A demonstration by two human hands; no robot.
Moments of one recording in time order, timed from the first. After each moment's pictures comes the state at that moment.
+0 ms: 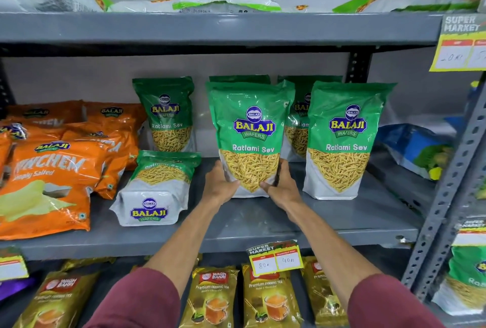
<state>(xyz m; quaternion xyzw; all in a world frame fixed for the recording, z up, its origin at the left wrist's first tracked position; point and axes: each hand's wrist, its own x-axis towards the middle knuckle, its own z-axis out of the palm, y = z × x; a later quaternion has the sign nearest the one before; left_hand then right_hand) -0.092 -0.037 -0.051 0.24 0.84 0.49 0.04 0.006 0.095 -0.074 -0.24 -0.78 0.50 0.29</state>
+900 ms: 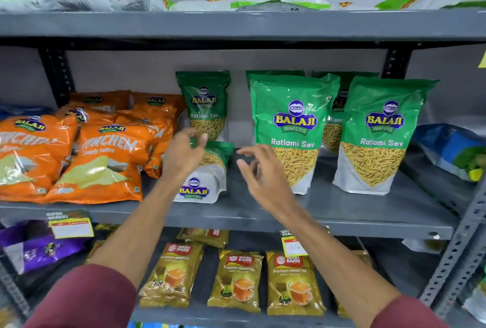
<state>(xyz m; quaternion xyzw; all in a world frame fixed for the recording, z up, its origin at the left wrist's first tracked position) -0.127 -0.179 0.002 0.22 0.84 0.46 -0.15 -0.001 -0.031 -0.049 0.04 -0.84 0.31 0.45</state>
